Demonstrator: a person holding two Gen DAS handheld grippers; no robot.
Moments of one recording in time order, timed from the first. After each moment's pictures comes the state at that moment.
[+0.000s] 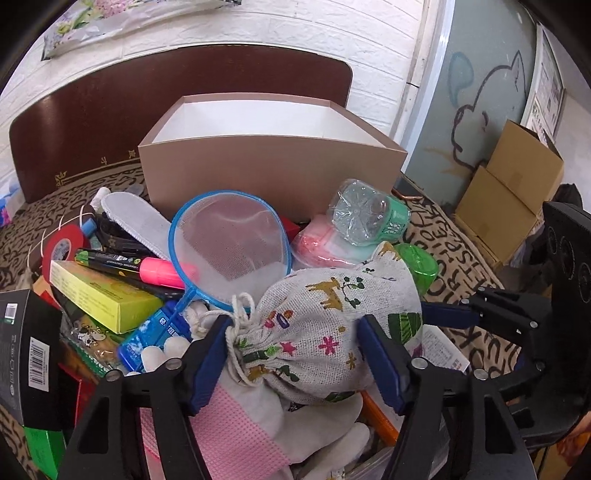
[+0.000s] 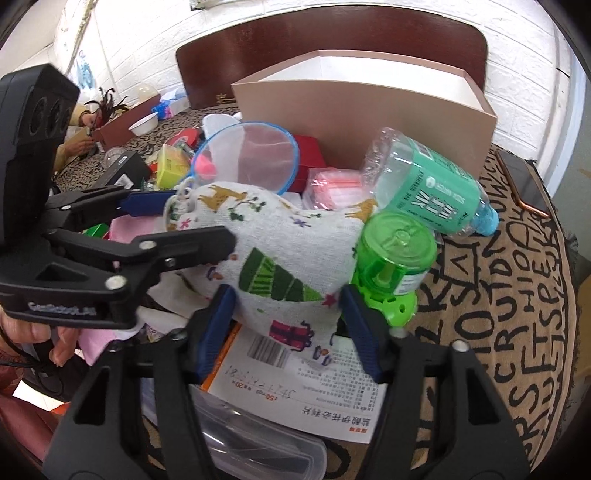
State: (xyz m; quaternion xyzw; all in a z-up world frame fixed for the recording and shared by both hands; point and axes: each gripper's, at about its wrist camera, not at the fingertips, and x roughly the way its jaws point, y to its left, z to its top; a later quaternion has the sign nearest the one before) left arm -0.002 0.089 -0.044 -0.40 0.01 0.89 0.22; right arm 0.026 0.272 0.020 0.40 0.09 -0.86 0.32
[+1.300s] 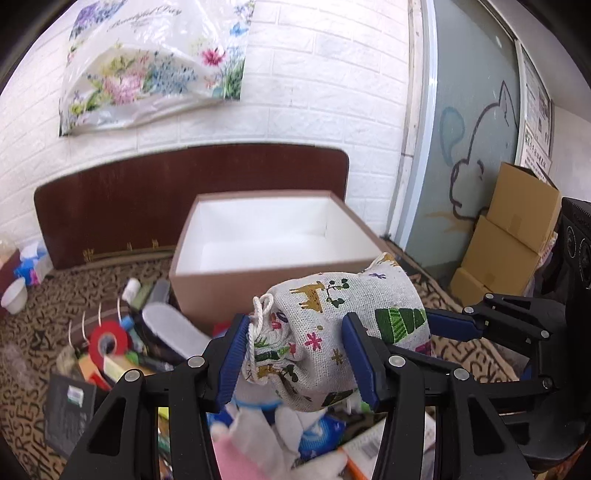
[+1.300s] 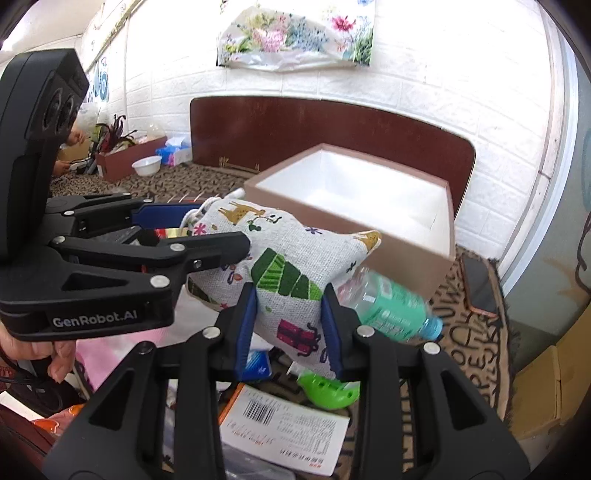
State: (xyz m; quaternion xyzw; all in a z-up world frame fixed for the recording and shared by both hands) left arm -0.002 0.096 0.049 -0.26 0.02 0.95 0.19; right arm 0.034 0.266 0.110 0.25 0.13 -0.91 0.30
